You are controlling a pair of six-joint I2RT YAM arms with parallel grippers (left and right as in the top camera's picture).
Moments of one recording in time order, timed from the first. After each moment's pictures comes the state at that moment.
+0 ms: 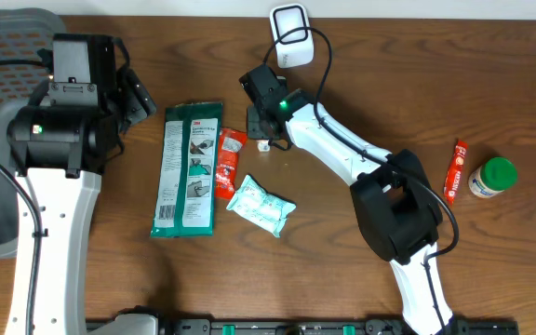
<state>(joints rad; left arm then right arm) -0.05 1.40 1.64 -1.17 -0.27 -0.51 0.63 2.25 1.77 -0.67 0.07 0.59</state>
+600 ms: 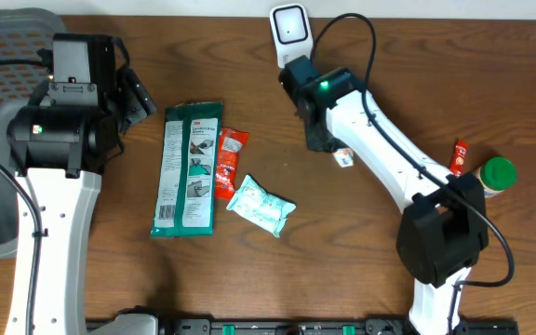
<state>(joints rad) -0.05 1.40 1.64 -1.17 -0.27 -0.51 0.53 2.03 1.74 -1.25 0.41 0.51</state>
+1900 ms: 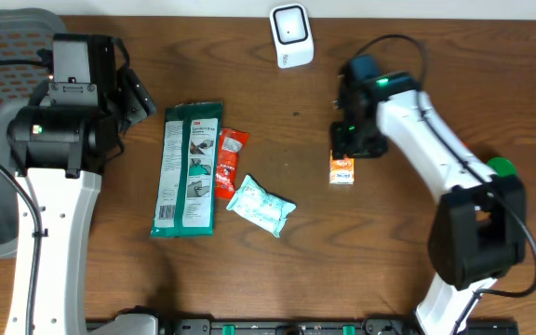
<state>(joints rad) -0.05 1.40 1.64 -1.17 -0.27 -0.51 0.29 1.94 1.56 -1.14 -0.14 0.22</state>
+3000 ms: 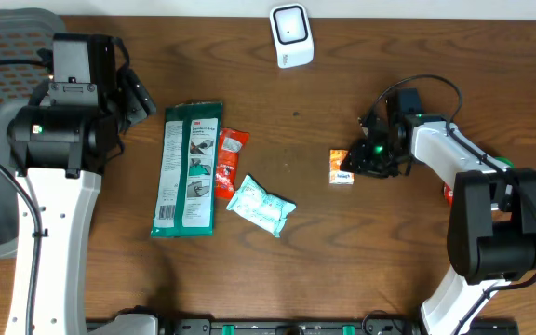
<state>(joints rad) -0.05 1.40 1.64 -1.17 -0.27 -0.51 0.10 1.93 1.17 -0.68 -0.46 0.17</state>
